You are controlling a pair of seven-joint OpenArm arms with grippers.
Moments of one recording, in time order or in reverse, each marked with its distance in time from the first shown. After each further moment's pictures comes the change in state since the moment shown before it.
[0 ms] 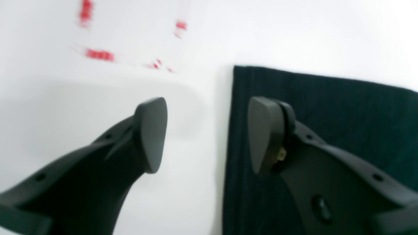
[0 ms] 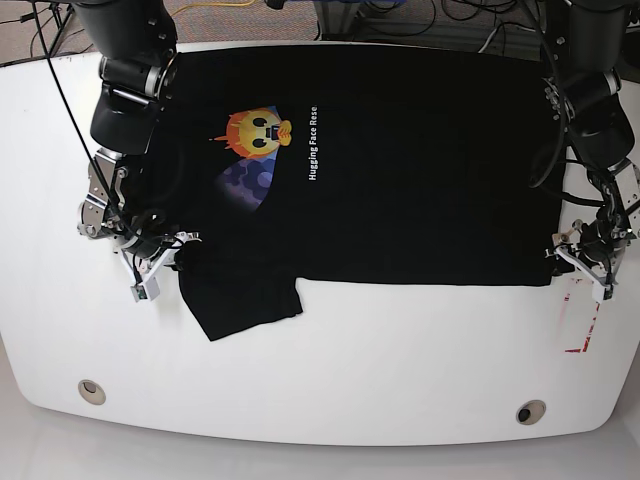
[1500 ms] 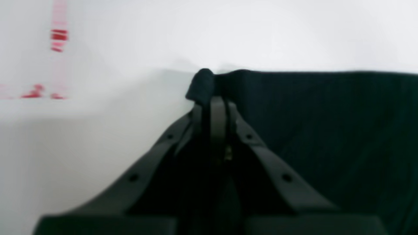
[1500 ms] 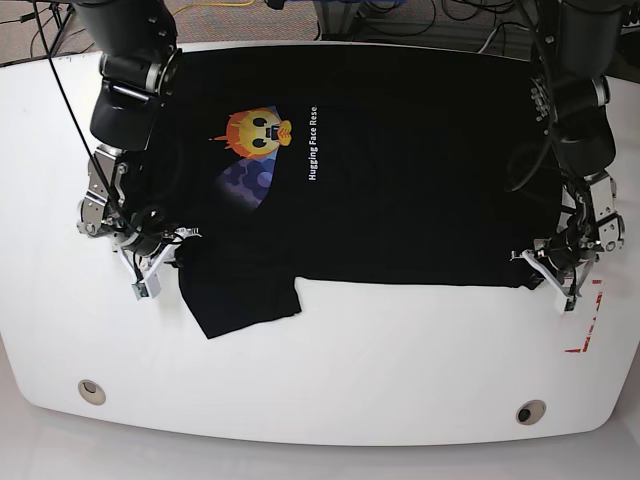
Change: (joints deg) left arm -1.0 3.4 8.6 0.3 0.0 -0.2 -2.4; right arm -1.3 0.2 -0.4 4.2 0.0 0.4 -1.3
